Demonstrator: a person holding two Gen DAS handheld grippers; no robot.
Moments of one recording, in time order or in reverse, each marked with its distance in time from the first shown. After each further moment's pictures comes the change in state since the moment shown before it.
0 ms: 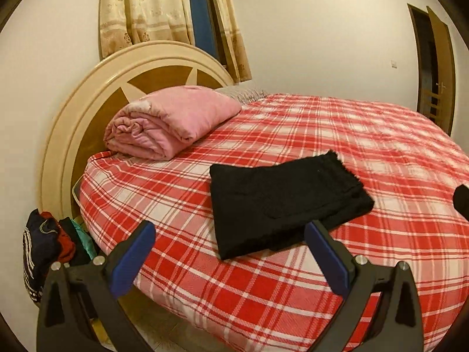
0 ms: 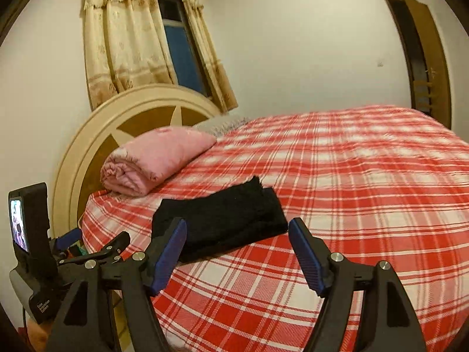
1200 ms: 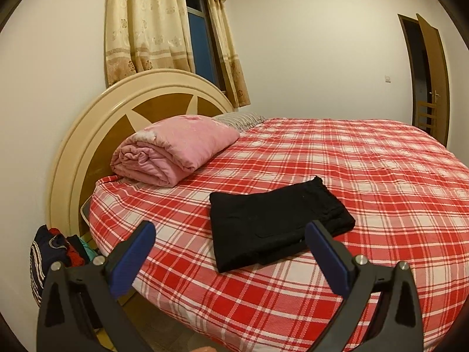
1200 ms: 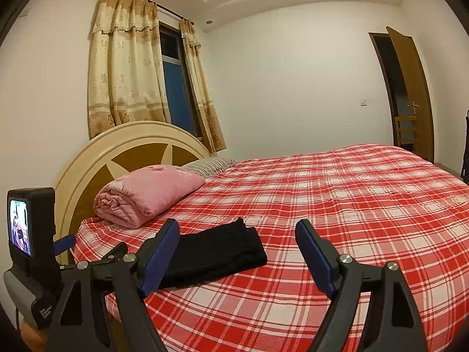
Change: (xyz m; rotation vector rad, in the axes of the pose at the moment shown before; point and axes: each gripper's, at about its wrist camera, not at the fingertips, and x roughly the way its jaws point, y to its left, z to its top) left arm -0.051 -0.016 0.010 0.016 -0.107 0.027; right arm -0.074 0.004 0.009 -0.038 -0.198 -0.071
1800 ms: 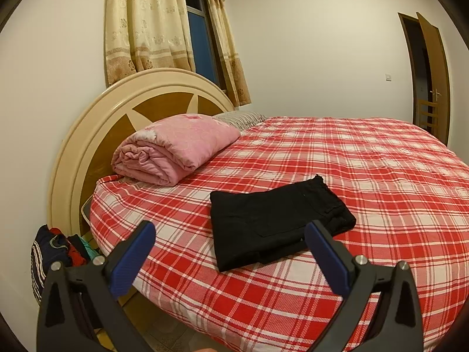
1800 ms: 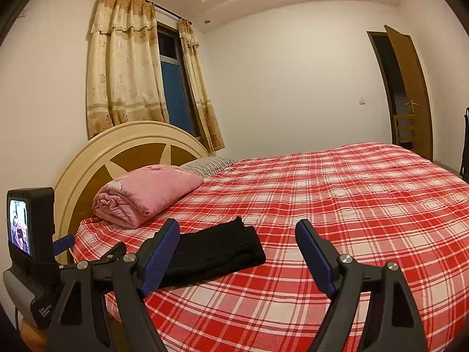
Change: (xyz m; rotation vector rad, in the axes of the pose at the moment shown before) left arm 0.000 -0.001 0.000 0.002 0.009 0.003; right arm 0.000 -0.004 0.000 0.006 0.002 -0.005
